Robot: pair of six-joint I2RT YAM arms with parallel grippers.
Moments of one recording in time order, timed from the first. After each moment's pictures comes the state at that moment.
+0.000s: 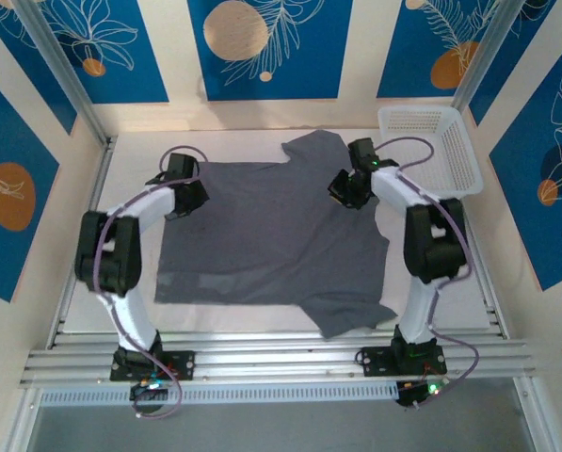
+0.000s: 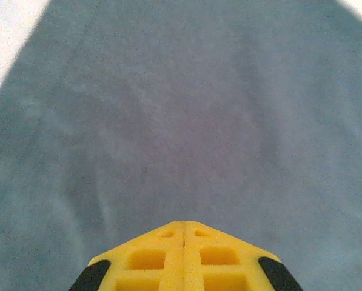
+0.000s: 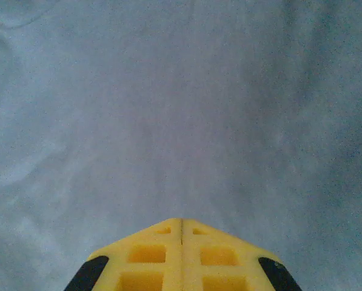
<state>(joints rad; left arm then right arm) -0.16 1.90 1.28 -0.40 -0.05 -0.66 0.22 1.98 1.48 -0.63 -0.20 0.81</state>
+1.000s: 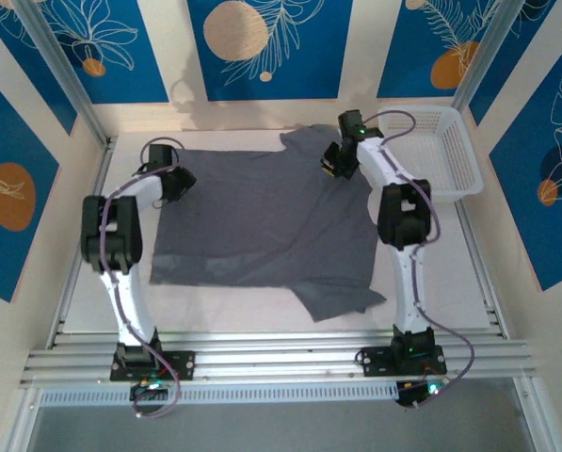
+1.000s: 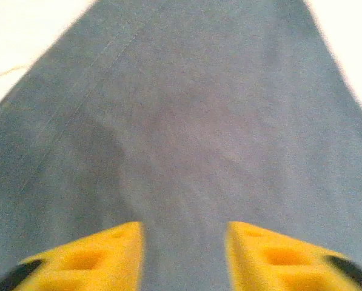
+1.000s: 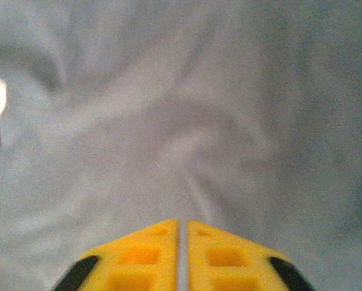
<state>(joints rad) -0.01 1.97 1.36 -0.26 0.13 -0.77 0.19 2.28 2.01 -0.84 -0.23 0.77</state>
